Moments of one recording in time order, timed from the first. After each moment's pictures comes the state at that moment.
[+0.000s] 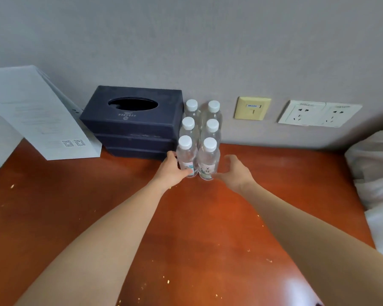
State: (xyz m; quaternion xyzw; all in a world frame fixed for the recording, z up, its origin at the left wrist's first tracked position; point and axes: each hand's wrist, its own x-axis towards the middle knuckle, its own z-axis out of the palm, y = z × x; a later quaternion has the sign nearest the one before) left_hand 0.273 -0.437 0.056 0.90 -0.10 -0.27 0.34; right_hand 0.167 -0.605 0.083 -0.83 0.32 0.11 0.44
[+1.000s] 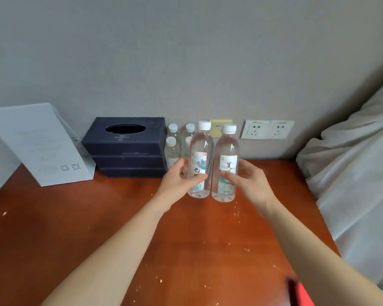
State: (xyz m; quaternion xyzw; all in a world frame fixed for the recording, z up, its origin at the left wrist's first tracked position) left_hand 0.172 -0.440 0.151 0.78 -0.23 -0.25 0.53; right_hand 0.044 -0.607 0.169 -0.73 0.26 -0.15 0.62
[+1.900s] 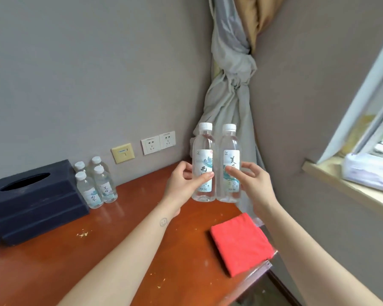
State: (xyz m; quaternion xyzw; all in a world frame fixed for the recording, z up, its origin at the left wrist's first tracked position) left_hand -0.060 -0.503 0.237 0.67 -0.42 -0.33 0.52; right_hand -0.238 -0.573 0.244 -0.56 0.42 -0.44 0.56
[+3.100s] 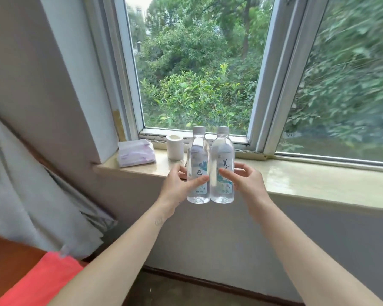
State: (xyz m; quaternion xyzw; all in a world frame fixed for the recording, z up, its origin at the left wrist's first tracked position) left_hand -0.584 -0.572 0.233 0.44 -0.65 -0.50 0.37; right_hand -0.762 -0.496 0.243 -0.37 0.63 -0.59 0.33
